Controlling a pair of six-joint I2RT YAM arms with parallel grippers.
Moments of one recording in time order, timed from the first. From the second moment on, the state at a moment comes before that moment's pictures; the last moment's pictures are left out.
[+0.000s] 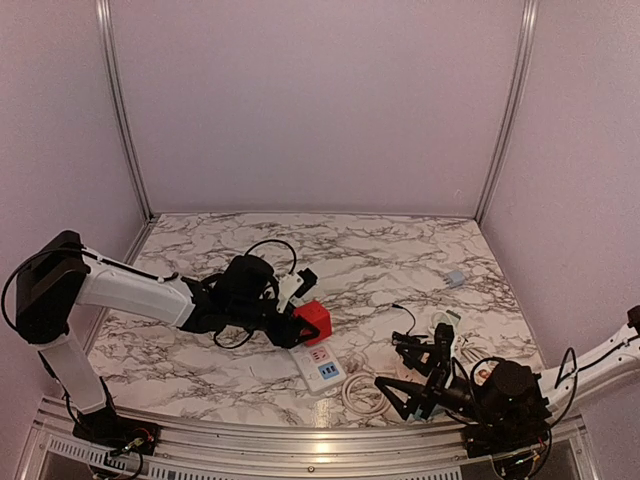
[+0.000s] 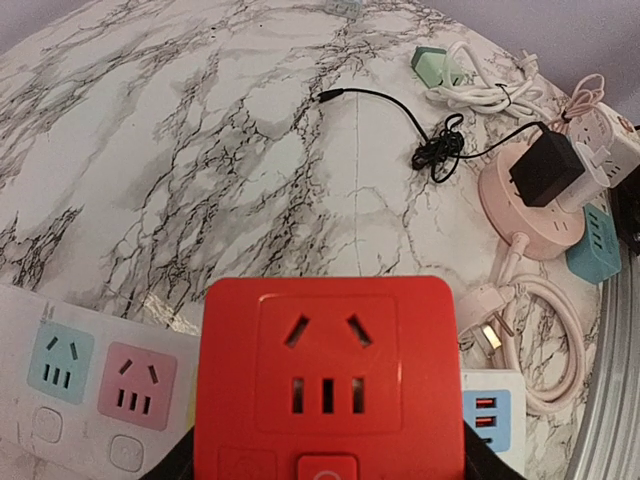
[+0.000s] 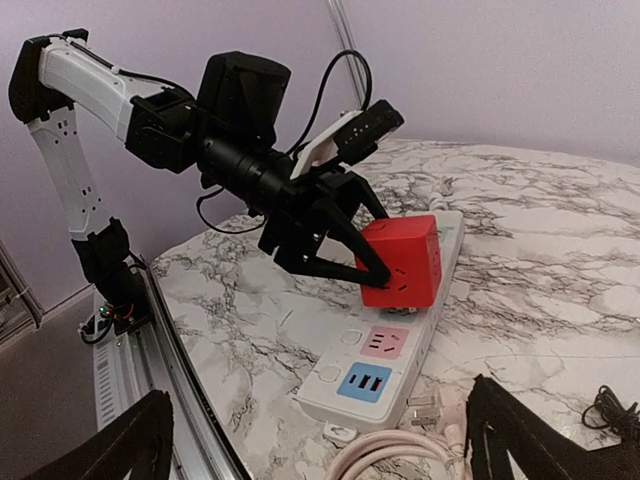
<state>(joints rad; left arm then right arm) -0.92 1.73 0.91 0.15 0.22 -0.09 1.49 0.82 0.01 0.80 0.50 0.33</state>
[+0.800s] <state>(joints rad) -1.07 1.67 0.84 0.17 0.03 -0.18 1.49 0.85 0.01 0.81 0.51 0.33</state>
